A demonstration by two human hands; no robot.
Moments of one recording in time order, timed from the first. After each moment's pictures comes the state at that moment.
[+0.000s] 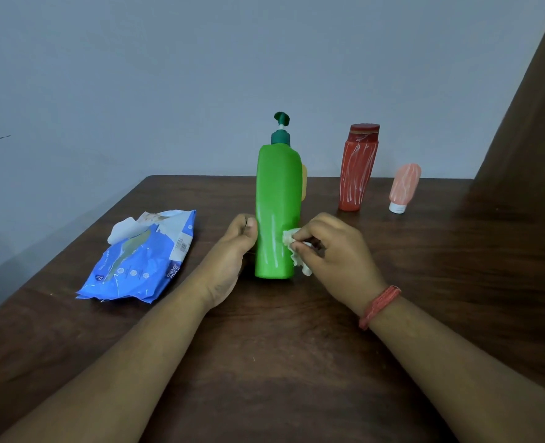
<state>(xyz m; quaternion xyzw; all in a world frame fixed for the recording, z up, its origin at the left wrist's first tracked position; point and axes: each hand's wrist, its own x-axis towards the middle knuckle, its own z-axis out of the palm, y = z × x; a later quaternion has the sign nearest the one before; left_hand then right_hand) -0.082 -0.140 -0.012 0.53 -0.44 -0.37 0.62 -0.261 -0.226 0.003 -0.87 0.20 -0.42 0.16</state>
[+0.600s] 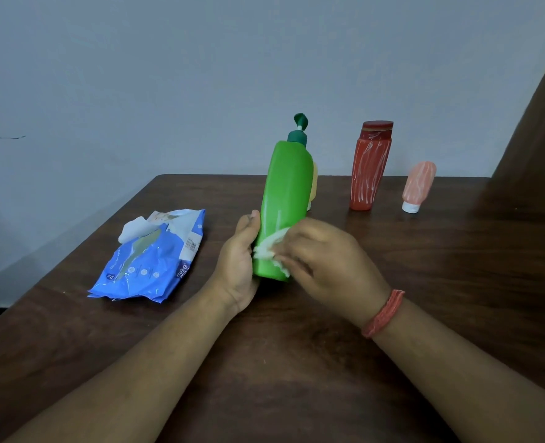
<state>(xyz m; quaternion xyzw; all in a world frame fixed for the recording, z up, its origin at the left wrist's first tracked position) -0.112 -0.137 0.009 0.45 -0.26 -0.42 0.74 -0.251 -0.200 0.019 -0.91 0.06 -0.40 0.05</state>
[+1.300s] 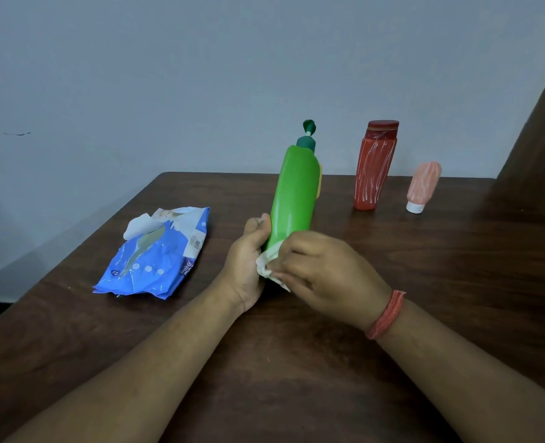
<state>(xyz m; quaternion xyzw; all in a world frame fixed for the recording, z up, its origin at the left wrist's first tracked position) -0.106 -0.142 -0.003 0.45 -0.26 -0.44 0.73 -0.250 -0.200 0.016 -0.94 0.01 -0.35 0.03</state>
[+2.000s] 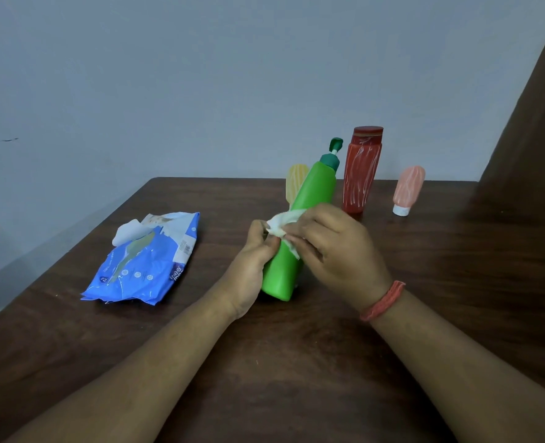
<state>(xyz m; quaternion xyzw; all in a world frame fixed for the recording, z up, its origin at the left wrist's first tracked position) -0.117 -0.137 -0.003 0.48 -0.43 -0.42 0.64 -0.259 -0.220 0.025 -0.87 0.11 -0.47 0.00</state>
